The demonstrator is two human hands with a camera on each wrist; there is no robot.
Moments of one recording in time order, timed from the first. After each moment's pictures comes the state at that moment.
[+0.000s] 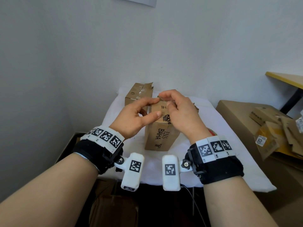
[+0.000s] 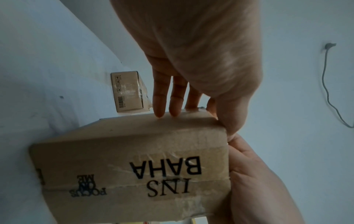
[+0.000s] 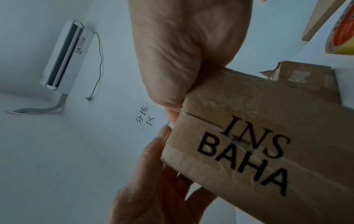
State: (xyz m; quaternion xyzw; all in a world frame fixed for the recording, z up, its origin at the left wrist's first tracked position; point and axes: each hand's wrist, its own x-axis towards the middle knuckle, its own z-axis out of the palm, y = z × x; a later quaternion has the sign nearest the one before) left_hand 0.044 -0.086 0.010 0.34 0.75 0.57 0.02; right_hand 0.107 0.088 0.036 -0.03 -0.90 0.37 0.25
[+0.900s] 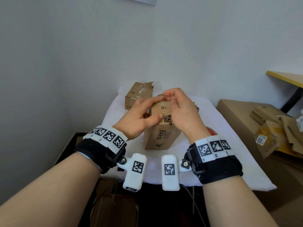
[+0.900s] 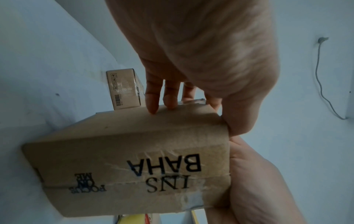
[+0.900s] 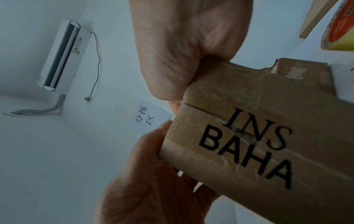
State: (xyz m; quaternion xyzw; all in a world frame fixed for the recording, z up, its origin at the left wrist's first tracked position) left_hand 0.051 -0.084 0.014 0.39 0.77 0.50 0.03; right_hand 0.117 0.078 0.044 -0.07 -0.88 0.39 0.25
